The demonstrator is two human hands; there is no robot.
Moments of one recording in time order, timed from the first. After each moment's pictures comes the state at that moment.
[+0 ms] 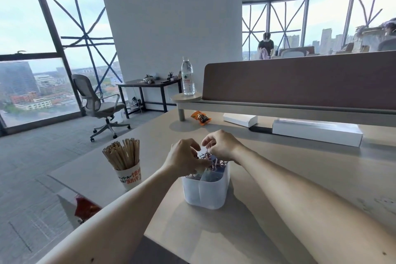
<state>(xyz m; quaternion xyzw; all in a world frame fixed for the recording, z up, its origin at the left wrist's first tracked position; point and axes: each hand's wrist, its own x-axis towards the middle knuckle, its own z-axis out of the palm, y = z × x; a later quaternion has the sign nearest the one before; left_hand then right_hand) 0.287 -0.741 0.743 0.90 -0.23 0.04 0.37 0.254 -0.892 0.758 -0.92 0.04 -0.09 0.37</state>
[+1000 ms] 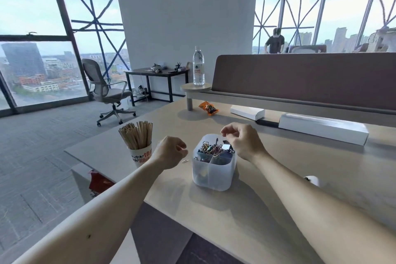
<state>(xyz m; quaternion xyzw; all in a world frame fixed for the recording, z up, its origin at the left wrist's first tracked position) 0.302 -0.677 0.715 0.91 -0.18 0.04 0.36 0.219 -0.895 0.733 -0.86 0.02 -0.27 0.44</state>
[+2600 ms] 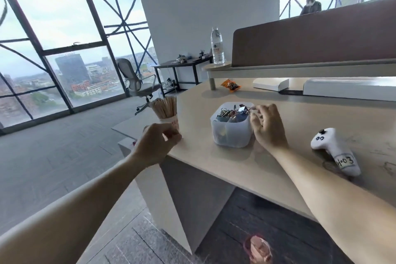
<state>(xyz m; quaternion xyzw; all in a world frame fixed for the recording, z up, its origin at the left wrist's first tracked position) 0.187 -0.580 0.719 0.92 -0.24 0.20 0.24 0.185 -0.896 0.649 -0.82 0.01 -0.43 0.37</state>
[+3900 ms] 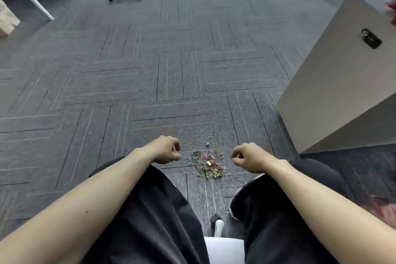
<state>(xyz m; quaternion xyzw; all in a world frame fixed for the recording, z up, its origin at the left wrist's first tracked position) -0.101 -0.103 0.383 0.92 0.20 -0.27 0.21 0.041 -0.357 0.375 -0.87 -0.35 0.33 0.11</state>
